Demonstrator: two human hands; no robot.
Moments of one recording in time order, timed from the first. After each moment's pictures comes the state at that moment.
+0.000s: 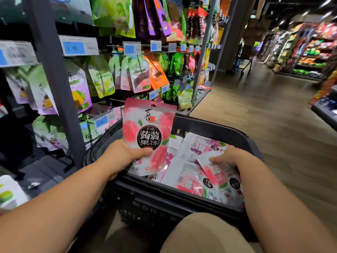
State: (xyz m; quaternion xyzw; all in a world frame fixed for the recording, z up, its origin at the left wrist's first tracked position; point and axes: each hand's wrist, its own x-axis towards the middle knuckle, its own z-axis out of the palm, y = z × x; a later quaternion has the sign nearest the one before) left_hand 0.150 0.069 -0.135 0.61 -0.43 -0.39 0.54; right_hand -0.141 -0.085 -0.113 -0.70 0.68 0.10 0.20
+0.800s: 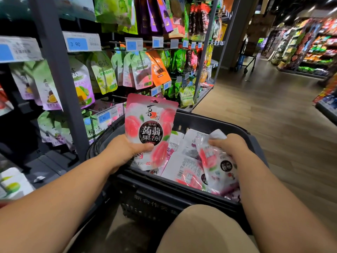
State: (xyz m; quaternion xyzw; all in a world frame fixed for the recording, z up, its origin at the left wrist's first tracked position) left_hand 0.152 0.071 -0.134 0.64 -0.44 -0.38 0.50; right_hand -0.137 -0.099 -0.125 -0.64 0.70 -0.18 0.27
